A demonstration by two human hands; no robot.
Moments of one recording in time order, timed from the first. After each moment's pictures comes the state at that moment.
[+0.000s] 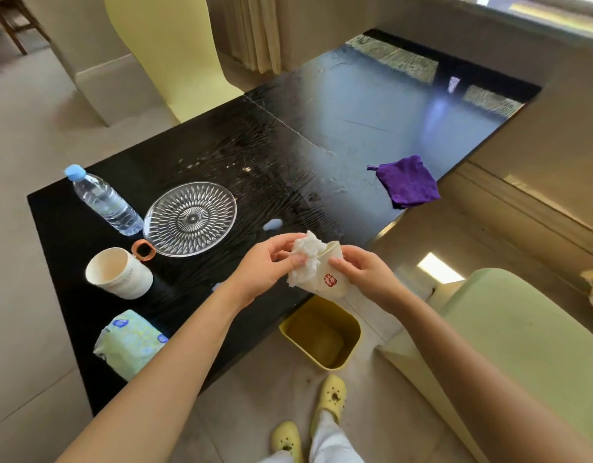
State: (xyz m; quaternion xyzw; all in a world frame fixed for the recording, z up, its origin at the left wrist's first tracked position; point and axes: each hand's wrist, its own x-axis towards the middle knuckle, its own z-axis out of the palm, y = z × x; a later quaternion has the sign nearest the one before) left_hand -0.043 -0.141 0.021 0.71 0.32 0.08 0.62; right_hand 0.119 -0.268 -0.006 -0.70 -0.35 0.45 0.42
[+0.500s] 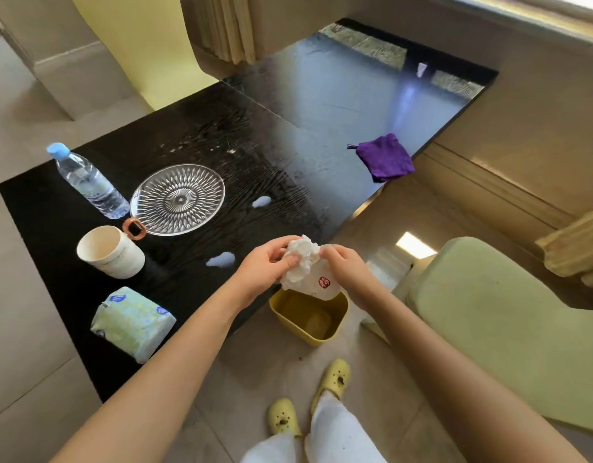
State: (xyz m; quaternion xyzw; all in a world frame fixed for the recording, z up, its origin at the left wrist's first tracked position) left_hand -0.084 -0.182 -0.006 0.68 0.31 0.04 0.66; right_hand 0.044 -0.297 -0.008 -0.77 -0.23 0.41 0.42
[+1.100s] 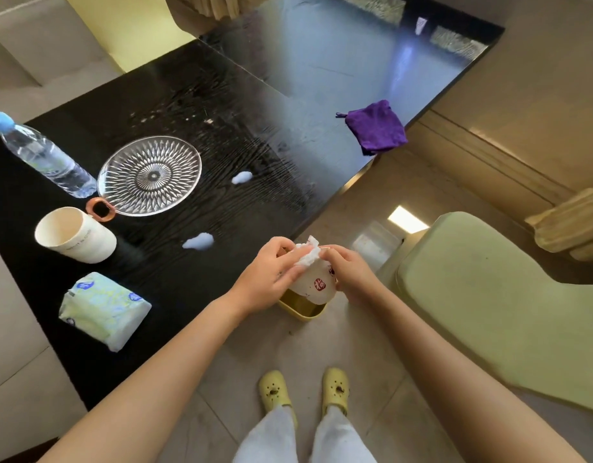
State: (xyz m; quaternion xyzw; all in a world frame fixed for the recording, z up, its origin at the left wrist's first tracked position) left_hand -0.068 -0.217 -0.050 0.87 0.22 0.03 0.44; right_hand 0.064 -0.329 -0.038 -0.75 -0.15 0.47 0.43
